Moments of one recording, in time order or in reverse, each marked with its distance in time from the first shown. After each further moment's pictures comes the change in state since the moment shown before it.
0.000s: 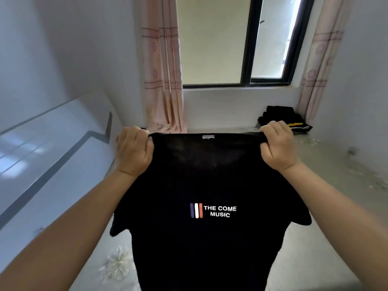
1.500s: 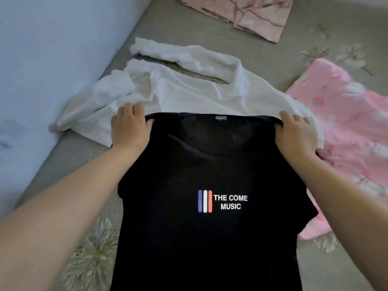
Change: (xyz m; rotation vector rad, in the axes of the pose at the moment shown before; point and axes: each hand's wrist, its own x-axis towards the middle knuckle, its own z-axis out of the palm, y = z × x) left_hand -0.264 -0.297 0.399 0.350 -0.859 -0.801; right_hand -0.108 0.060 0.618 -0.098 -0.917 0.387
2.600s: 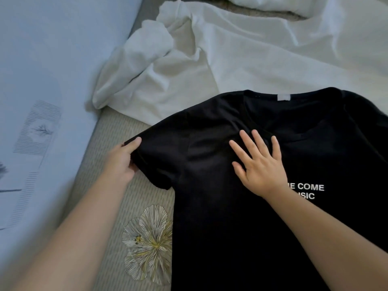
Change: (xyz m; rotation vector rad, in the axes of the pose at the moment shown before) left_hand -0.044 -0.153 0.046 -1.307 -0.197 -1.076; right_hand -0.107 -0.139 0.155 0.011 -0.172 -0.502
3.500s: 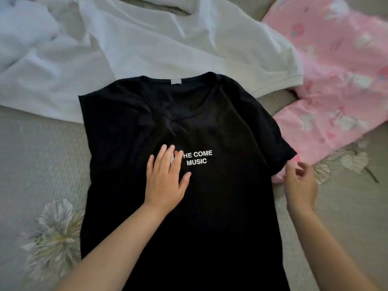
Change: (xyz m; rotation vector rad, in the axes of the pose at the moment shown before) left_hand -0.161 -0.156 0.146 1.306 -0.424 1.080; right_hand -0.188 0.163 -0.069 0.701 0.392 1.275
